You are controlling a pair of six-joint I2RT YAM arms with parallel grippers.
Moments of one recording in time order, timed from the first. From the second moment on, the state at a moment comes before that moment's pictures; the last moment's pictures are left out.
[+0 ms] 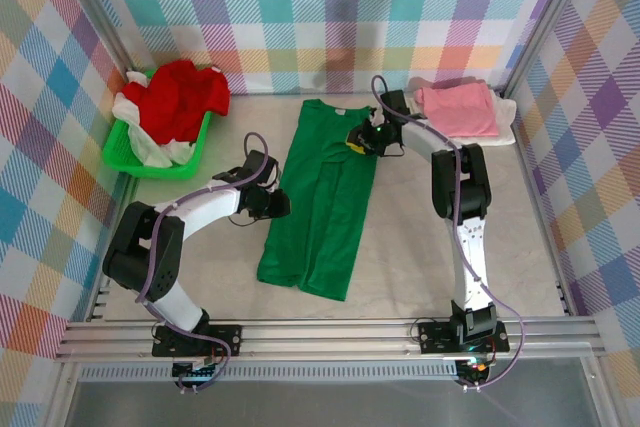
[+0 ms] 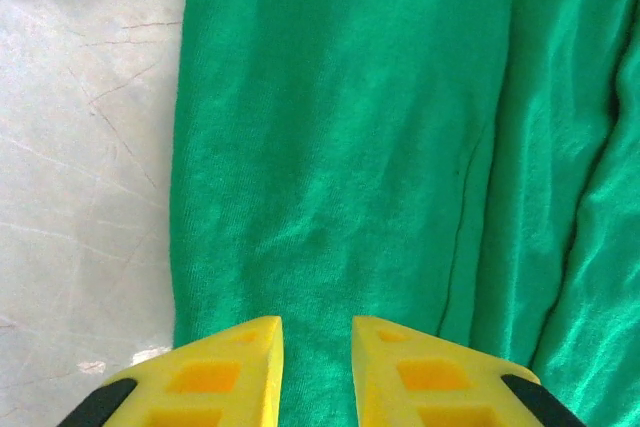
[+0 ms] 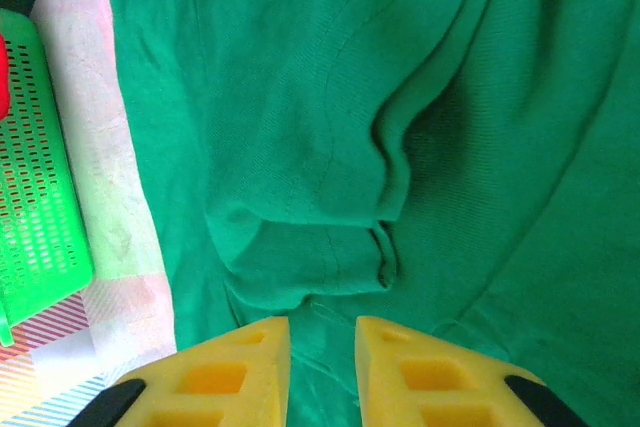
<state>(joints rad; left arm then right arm) -0.43 1.63 0.97 -0.47 0.18 -0.49 0.28 2.34 1.84 -0.44 -0.60 0.71</state>
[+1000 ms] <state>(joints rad) -0.43 1.65 0.94 -0.45 0.16 -0.49 0.30 2.48 1.99 -0.46 -0.58 0.74</state>
